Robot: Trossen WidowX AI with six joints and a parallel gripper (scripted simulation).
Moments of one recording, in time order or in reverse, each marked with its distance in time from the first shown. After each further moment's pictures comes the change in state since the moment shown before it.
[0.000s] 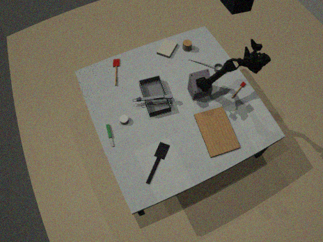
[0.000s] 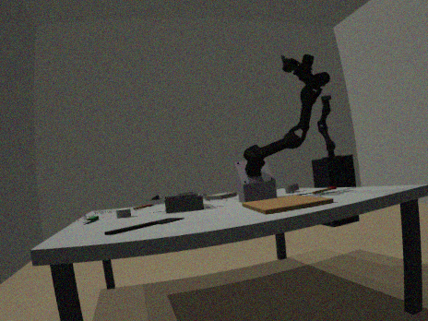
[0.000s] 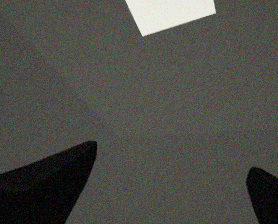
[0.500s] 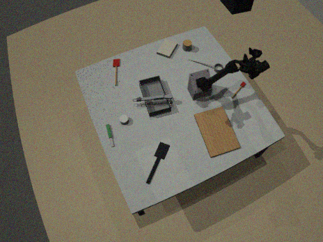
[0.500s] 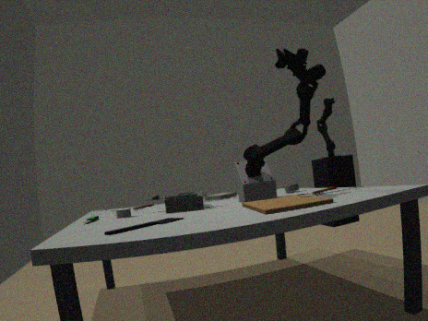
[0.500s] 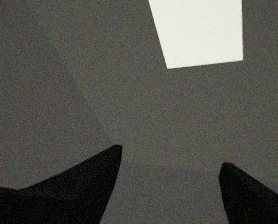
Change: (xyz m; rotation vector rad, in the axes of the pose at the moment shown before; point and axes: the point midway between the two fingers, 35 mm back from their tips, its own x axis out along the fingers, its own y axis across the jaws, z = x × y) arm 0.002 0.078 0.028 -0.144 -0.117 0.100
